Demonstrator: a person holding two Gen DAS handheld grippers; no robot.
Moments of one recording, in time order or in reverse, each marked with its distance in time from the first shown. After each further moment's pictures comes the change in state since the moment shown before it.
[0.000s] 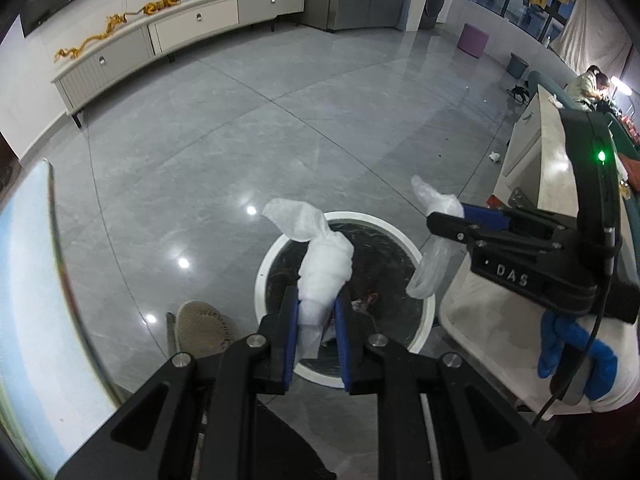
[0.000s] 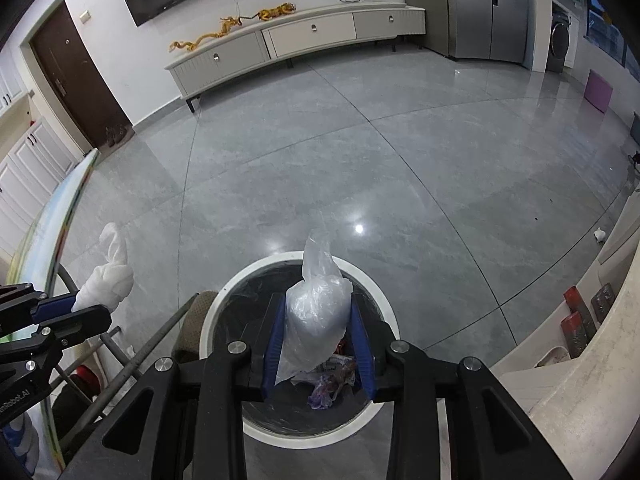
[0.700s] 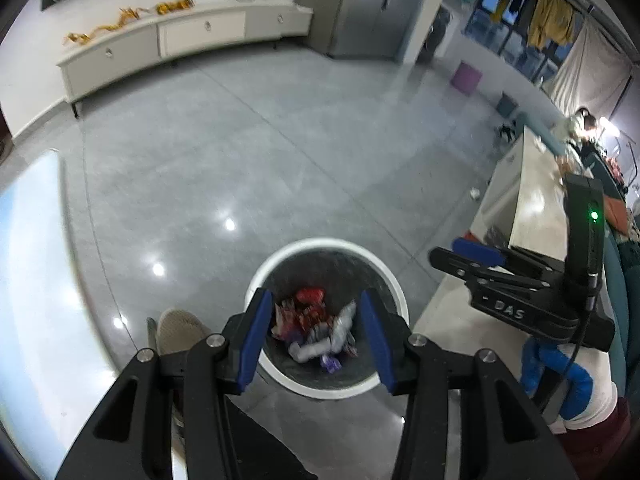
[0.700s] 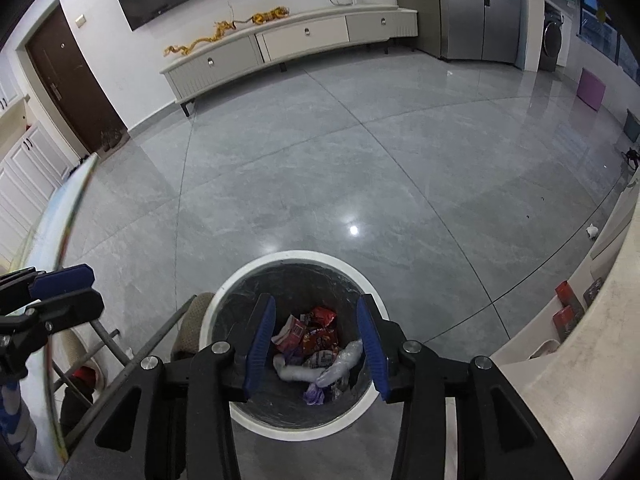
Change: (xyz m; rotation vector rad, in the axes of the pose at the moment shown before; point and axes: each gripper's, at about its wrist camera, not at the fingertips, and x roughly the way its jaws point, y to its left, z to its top) left arm -0.046 0.031 -0.003 -0.086 -0.128 -0.077; right arm -0.028 0.001 -0.004 0.017 -0.041 -0.013
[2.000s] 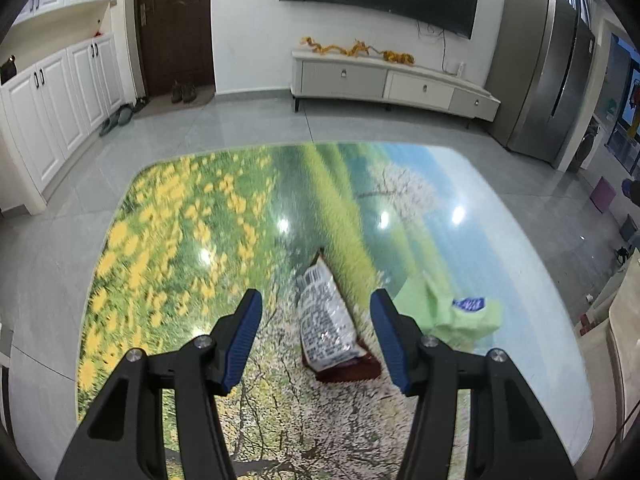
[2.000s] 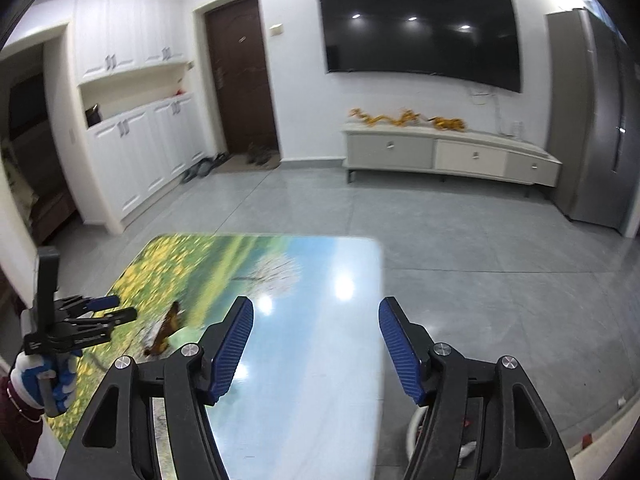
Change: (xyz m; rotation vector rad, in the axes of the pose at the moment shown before) left arm -0.260 0.285 -0.210 -0.396 -0.187 0.453; right arm -0.123 0.339 0.006 -0.484 -0.238 0.315
